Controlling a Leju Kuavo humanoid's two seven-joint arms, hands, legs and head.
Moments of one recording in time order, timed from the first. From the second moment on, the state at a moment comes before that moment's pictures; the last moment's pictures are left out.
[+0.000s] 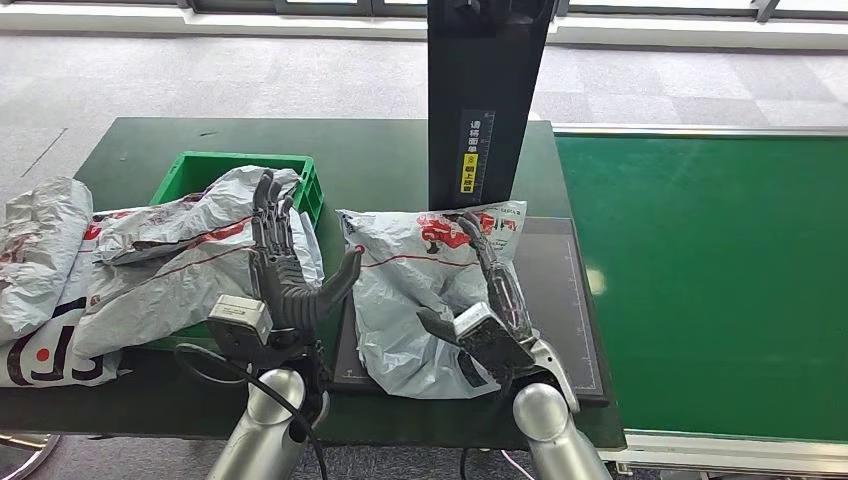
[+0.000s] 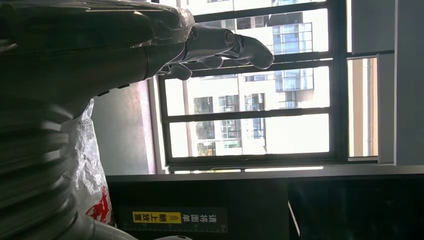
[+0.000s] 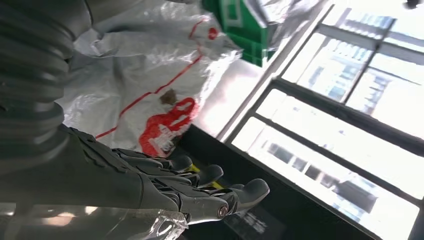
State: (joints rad) left arm -0.21 -0.25 -0.37 -1.42 -0.09 0.52 -0.70; right arm -0.20 0.18 0.40 -1.22 0.59 -0.04 -0.59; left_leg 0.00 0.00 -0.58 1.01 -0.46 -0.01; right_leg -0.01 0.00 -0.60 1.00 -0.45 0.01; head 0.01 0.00
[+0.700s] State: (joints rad) left arm -0.33 -0.26 -0.38 -1.12 -0.52 0.53 -0.57; right arm -0.08 0.19 0.24 -1.80 0.57 -0.71 -0.70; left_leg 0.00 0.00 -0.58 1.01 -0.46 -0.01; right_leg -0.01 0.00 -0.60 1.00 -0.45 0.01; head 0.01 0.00
